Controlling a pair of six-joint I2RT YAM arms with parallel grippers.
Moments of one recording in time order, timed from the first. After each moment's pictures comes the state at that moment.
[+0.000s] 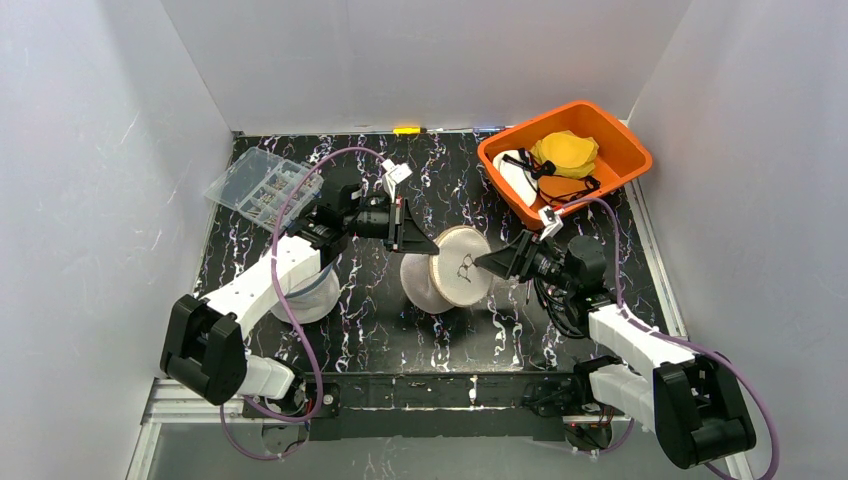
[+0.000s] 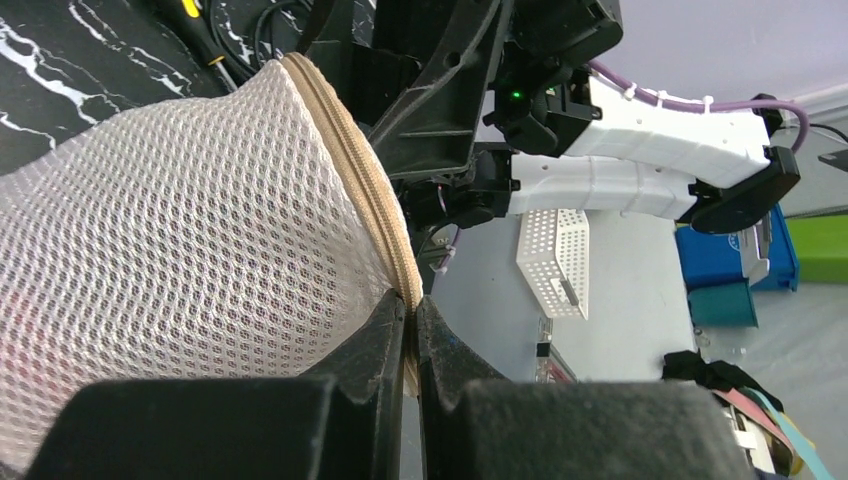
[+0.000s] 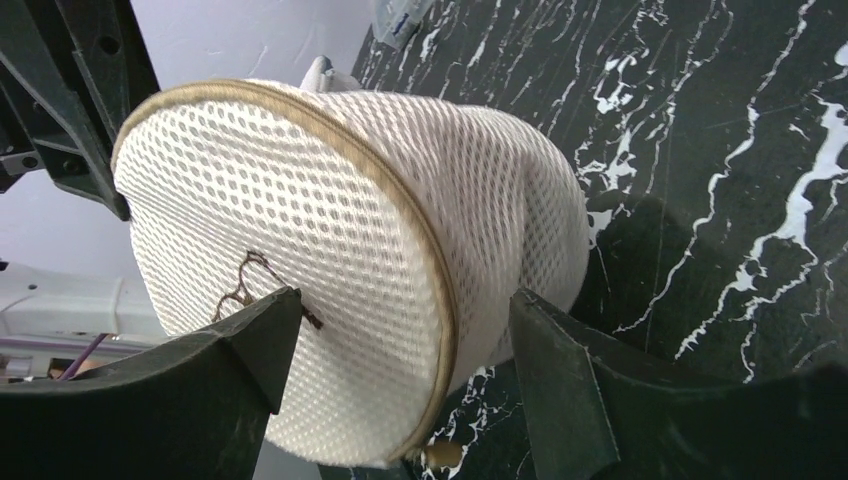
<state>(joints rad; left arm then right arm) -0.50 1.36 0.99 -0.04 0.98 -0.63 0.30 1.04 0.31 0.55 -0.70 0.84</state>
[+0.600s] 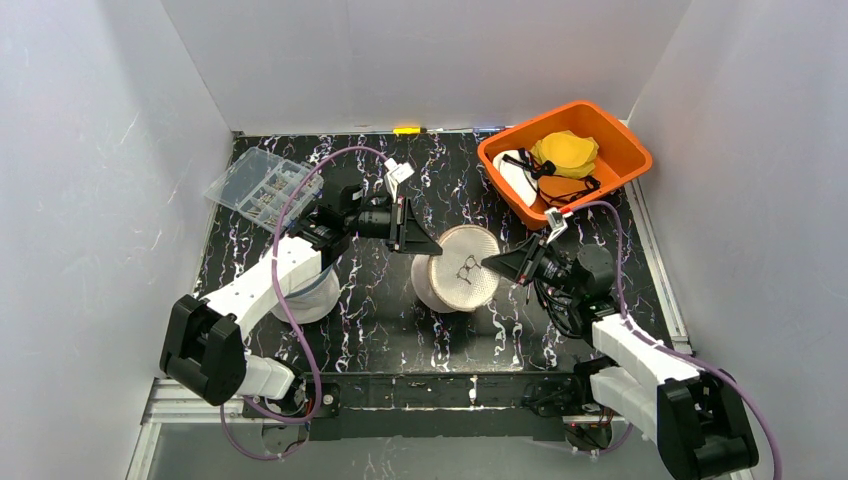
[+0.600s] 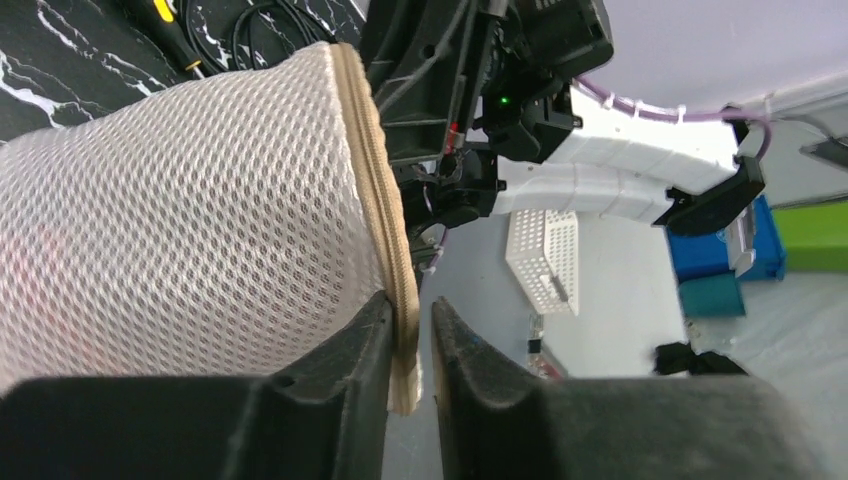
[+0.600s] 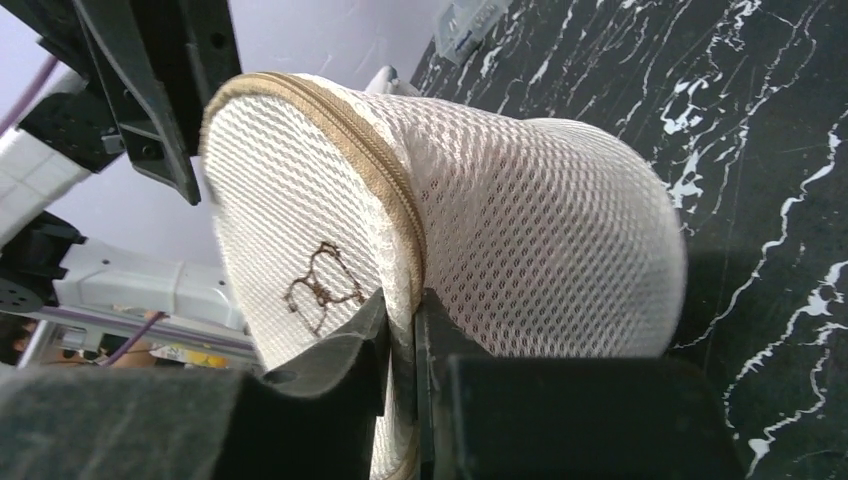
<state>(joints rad) -0.52 1.36 0.99 0.00 1.00 -0.65 0.29 0.97 0.26 0.68 -0.76 0.93</state>
